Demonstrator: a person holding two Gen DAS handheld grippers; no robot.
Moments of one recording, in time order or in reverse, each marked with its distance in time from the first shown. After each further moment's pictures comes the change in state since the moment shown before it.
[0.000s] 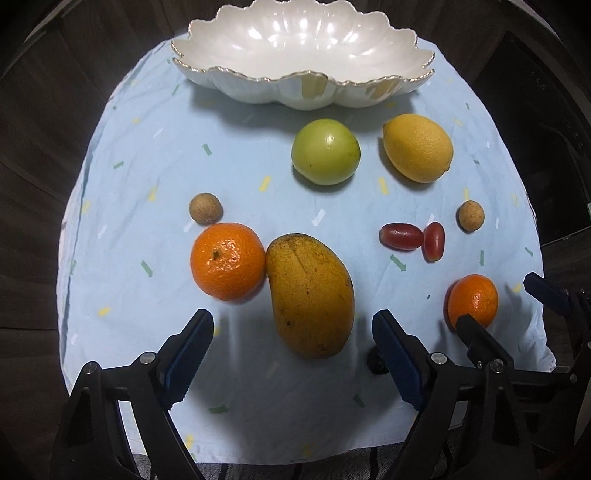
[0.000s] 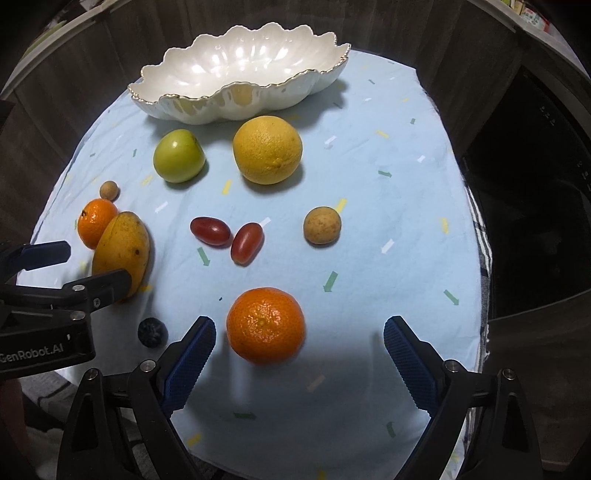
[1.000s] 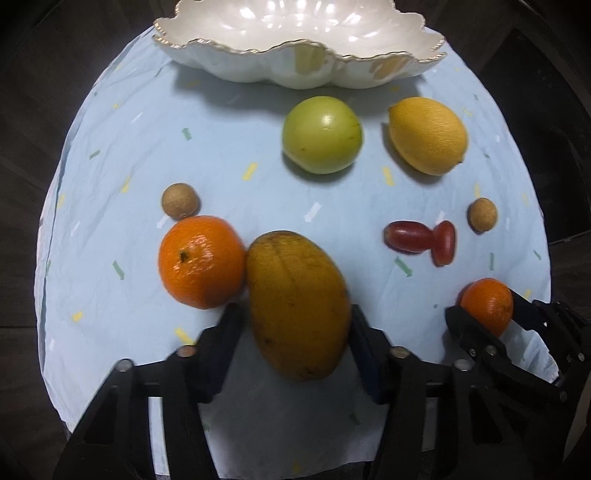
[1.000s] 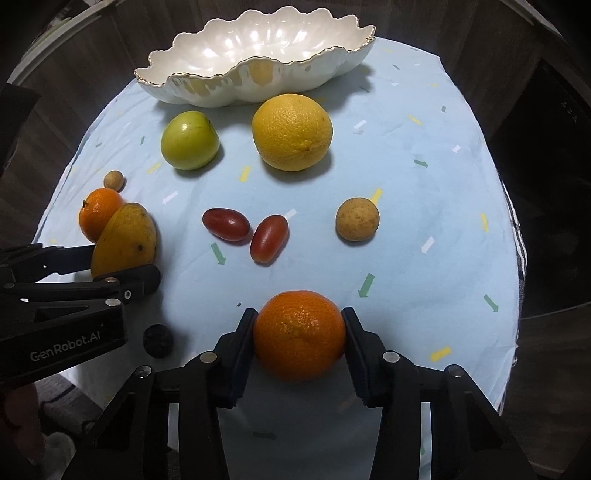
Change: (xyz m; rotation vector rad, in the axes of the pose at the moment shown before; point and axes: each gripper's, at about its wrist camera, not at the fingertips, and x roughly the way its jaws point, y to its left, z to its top) left arm 0.034 -0.008 0.021 0.002 0.034 -0.035; right arm 0.021 0.005 0.004 0.008 0.033 0.078
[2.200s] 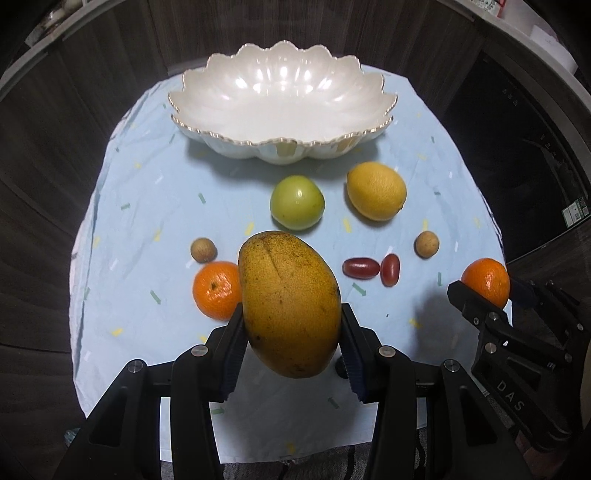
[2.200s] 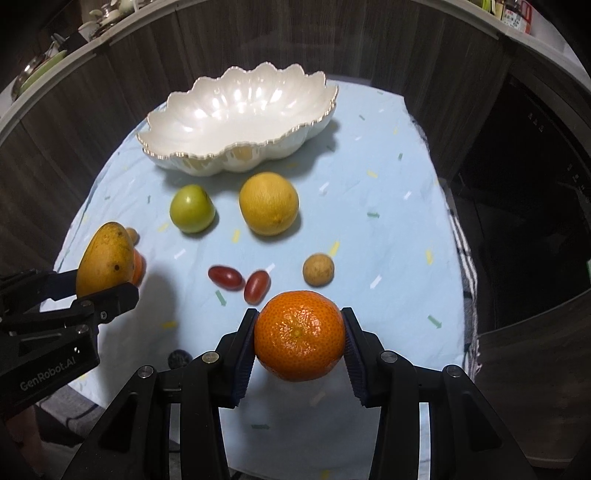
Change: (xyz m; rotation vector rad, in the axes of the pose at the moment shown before) left arm -0.080 -0.004 -0.021 0.041 -0.178 -0.008; right arm -0.064 -0.005 0.009 0.045 -0.150 -0.050
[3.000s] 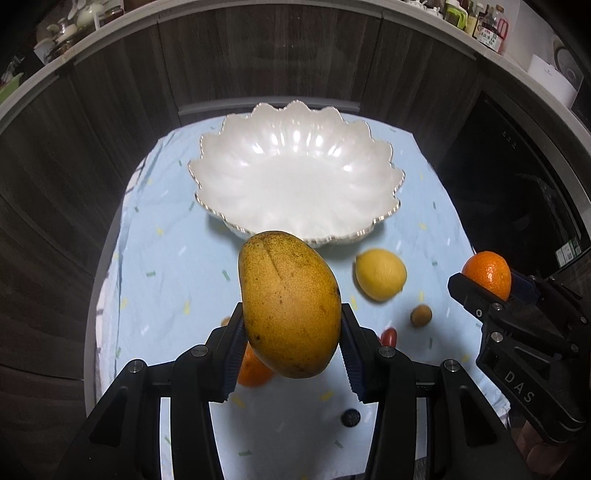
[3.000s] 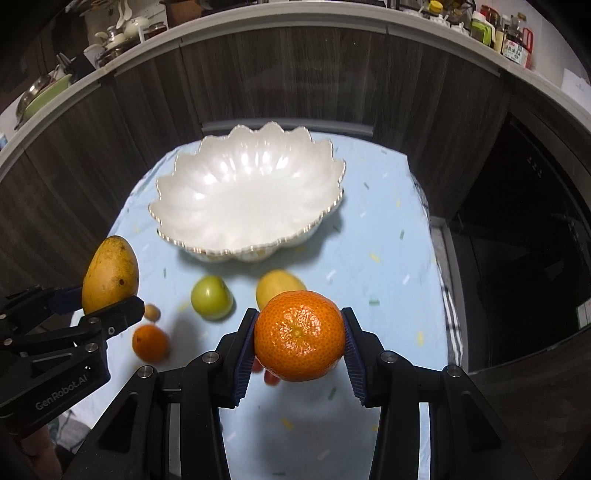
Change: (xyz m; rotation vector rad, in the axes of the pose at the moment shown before) left arm -0.036 0.019 0.059 -0.017 -0.125 0.000; right arm -0.028 0.012 0.073 -0.005 -0.117 -0.001
